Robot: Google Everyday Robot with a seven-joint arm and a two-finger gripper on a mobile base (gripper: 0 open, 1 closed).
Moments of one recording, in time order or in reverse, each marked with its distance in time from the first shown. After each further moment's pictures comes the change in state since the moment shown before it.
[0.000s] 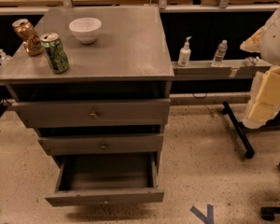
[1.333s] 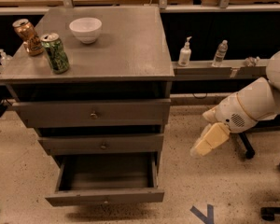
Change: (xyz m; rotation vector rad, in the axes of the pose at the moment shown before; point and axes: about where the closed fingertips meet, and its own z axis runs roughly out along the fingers) arm -0.003 0.030 0.210 -0.354 -0.357 0.371
